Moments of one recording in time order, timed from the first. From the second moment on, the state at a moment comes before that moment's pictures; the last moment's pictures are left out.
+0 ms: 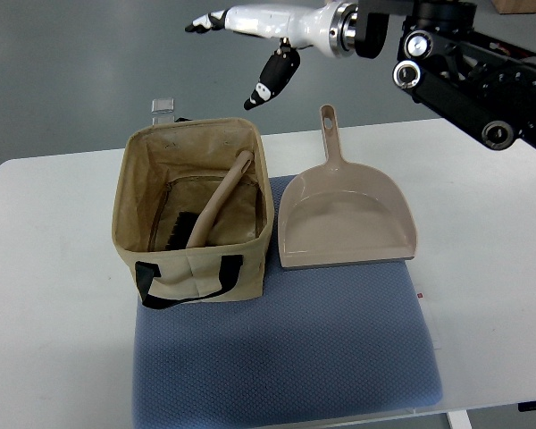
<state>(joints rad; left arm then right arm) 0.02 0.00 -0.14 -0.27 -0.08 0.04 0.14 1.28 -0.25 0.70 1.06 -1.51 0.40 0.05</state>
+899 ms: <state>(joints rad) 0.03 0.00 -0.13 -0.26 -0.08 0.04 0.14 0.82 -0.18 1.08 0.67 -0.09 0.16 0.20</state>
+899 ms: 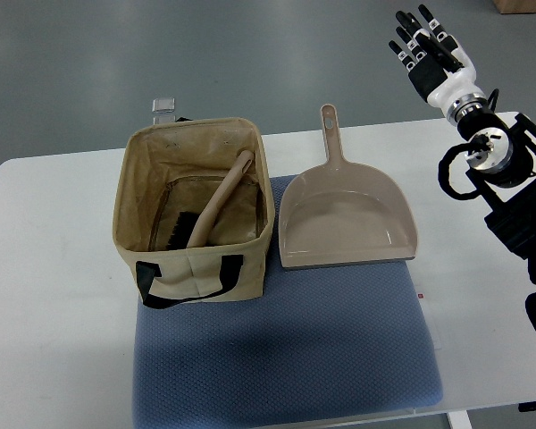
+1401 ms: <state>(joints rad) 0.03 0.00 -0.13 -0.26 -0.08 0.05 0.14 0.76 -0.17 1.08 0.63 0.02 0.23 0.30</state>
